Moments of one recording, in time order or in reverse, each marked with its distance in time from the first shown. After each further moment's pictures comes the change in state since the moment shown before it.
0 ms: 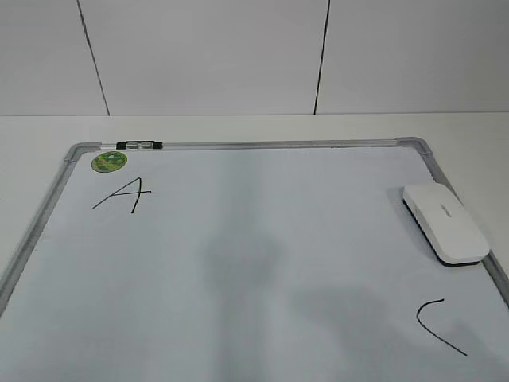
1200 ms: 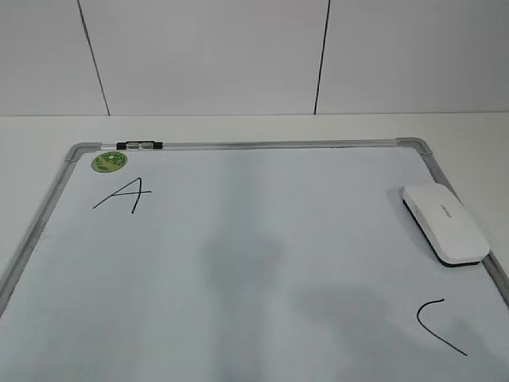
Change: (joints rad) left arm 0.000 0.000 0.046 0.046 -0.119 0.000; right arm 0.000 -0.002 0.031 -0.003 -0.037 0.000
